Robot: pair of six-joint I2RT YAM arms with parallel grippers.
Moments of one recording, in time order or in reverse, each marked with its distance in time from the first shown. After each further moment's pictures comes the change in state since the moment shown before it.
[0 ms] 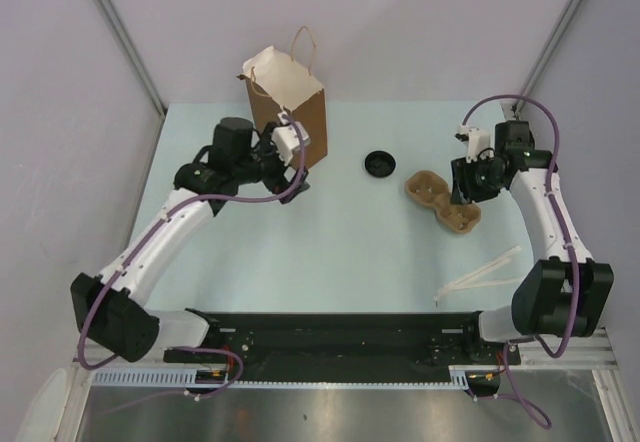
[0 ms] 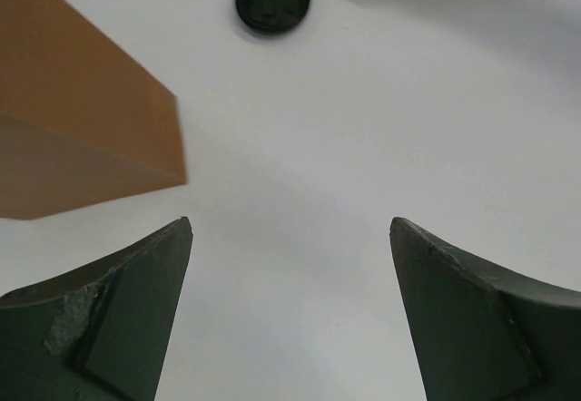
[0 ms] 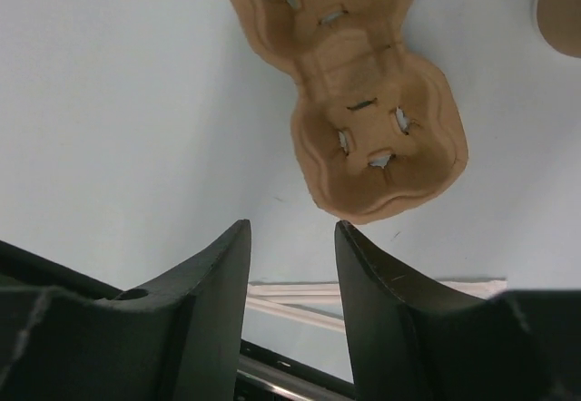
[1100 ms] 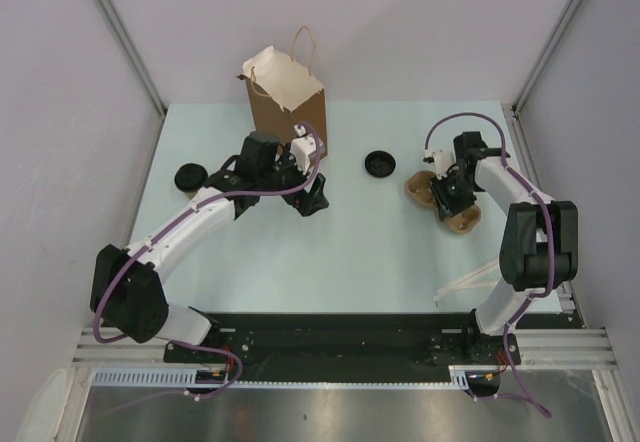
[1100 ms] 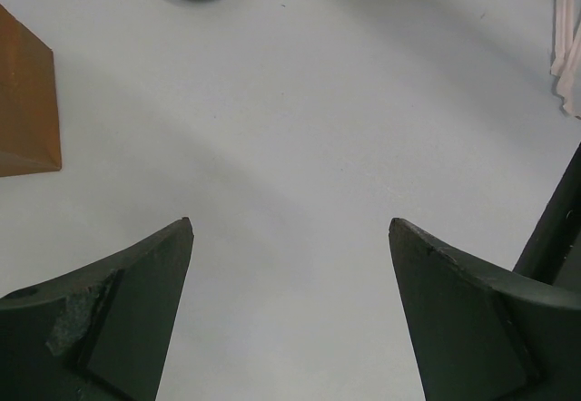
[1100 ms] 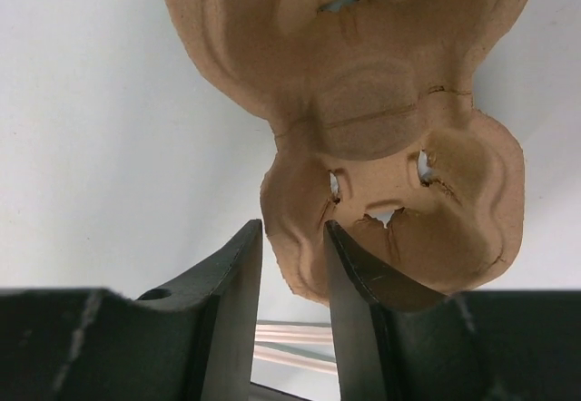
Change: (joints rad) left arm -0.081 0.126 -0.117 0.134 0.031 -0.267; right arm 0.120 0.308 -0.041 0.098 0.186 -0.095
